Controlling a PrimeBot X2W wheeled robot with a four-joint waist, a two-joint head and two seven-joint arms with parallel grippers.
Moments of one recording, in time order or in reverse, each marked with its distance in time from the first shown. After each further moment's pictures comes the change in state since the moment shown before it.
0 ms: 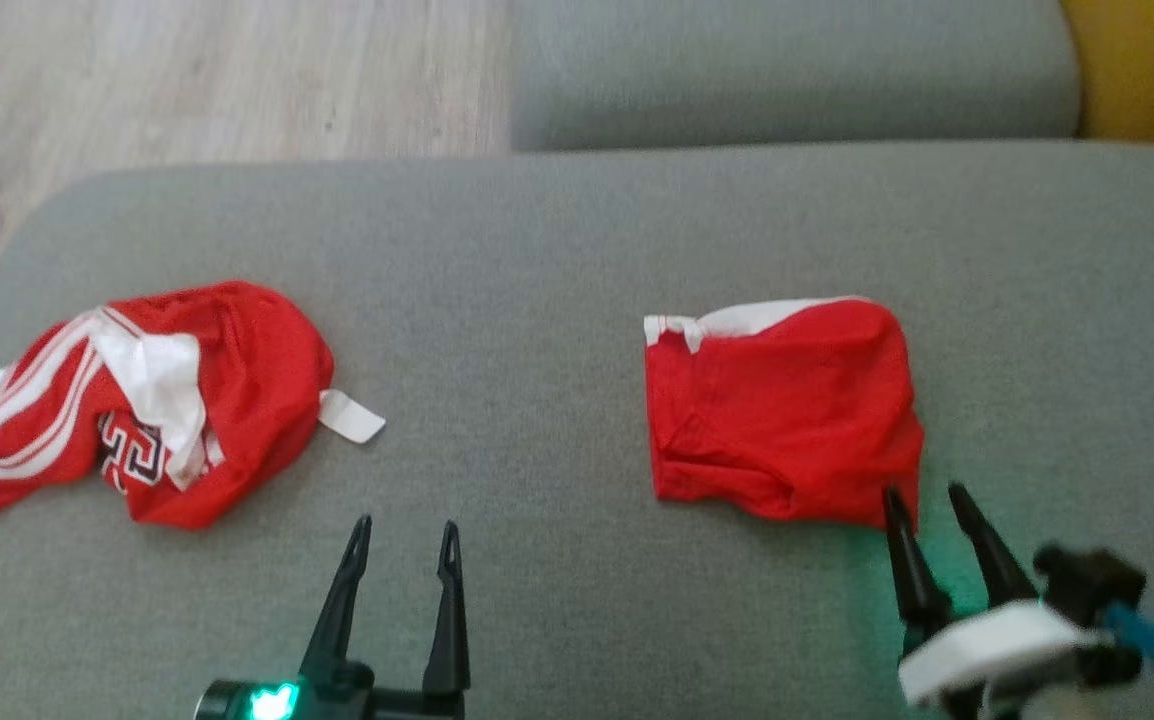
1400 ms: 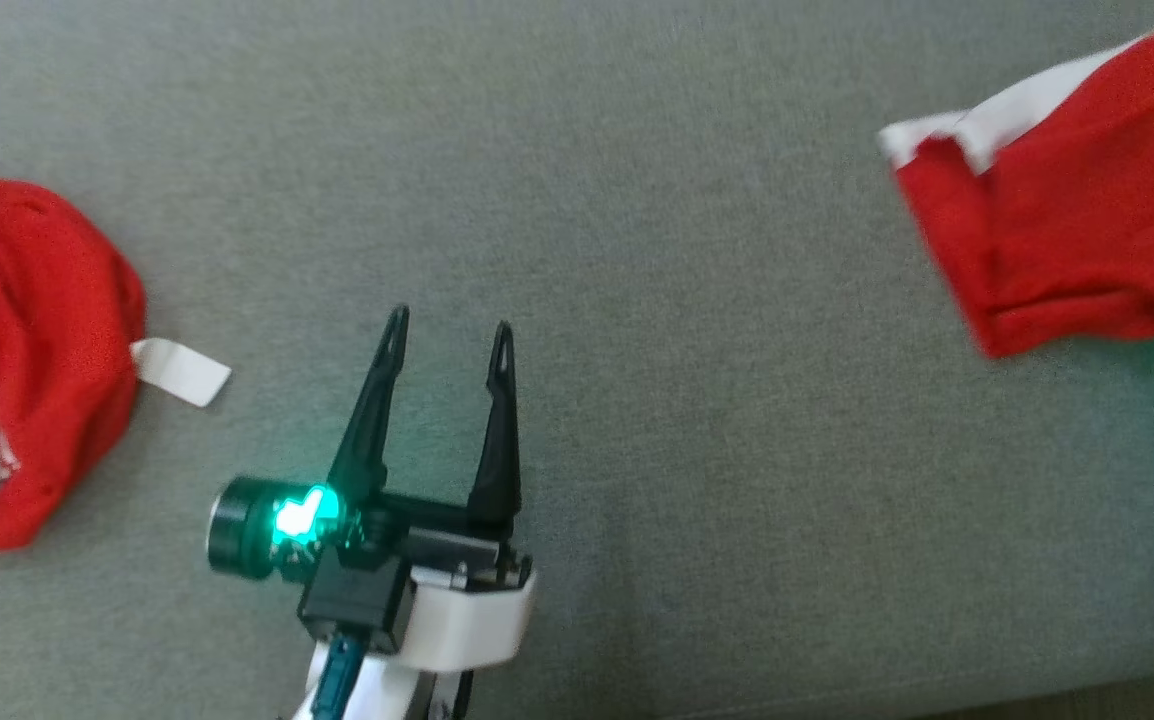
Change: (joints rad) left arm -0.308 -0.002 -0.096 -0.101 0.009 0.035 0.000; right arm -0.631 -0.484 0.030 0.331 0.210 0.000 0.243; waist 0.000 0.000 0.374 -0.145
